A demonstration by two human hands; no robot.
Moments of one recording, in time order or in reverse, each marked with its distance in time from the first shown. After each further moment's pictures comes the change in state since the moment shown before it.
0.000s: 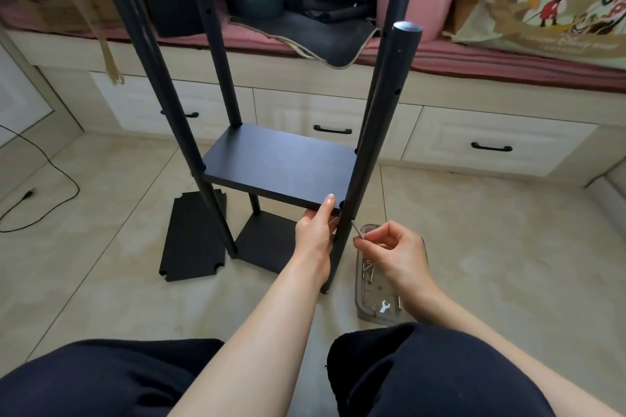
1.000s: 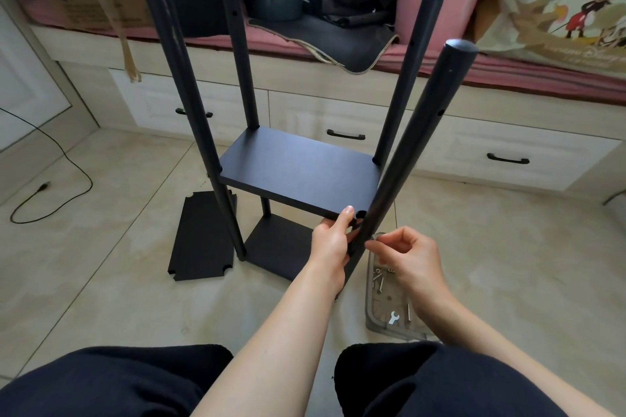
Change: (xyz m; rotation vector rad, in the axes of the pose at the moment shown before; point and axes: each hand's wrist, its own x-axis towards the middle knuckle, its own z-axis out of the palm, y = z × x) left_hand -0.005 0.005 -0.002 0.042 -0.068 -0.035; right_hand 0.013 0.000 0.007 0.043 0.004 0.002
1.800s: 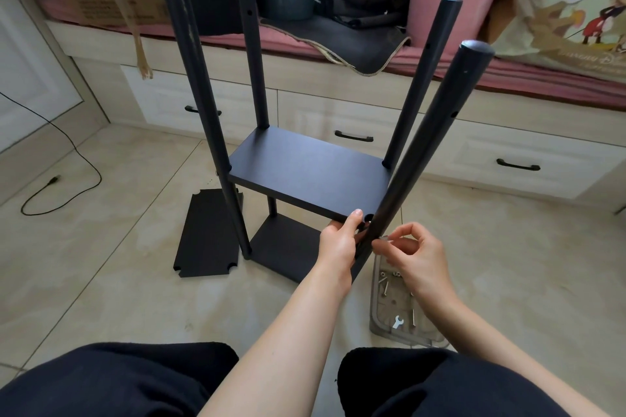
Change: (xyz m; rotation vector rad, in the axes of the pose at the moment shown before) left_hand 0.003 -0.002 0.000 -0.007 0.015 0.016; right_hand 0.005 -0.001 -0.003 -0.123 -0.057 -0.075
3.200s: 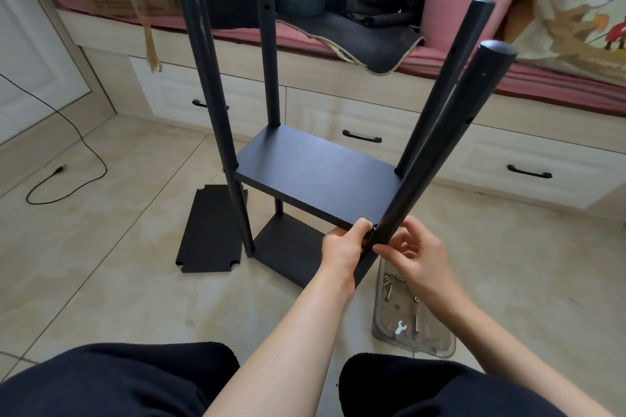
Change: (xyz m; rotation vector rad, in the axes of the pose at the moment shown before) left_hand 0.010 -0.008 -0.005 0.010 0.050 -0.010; right_hand 0.012 -0.004 0.002 -0.188 -0.153 -0.287
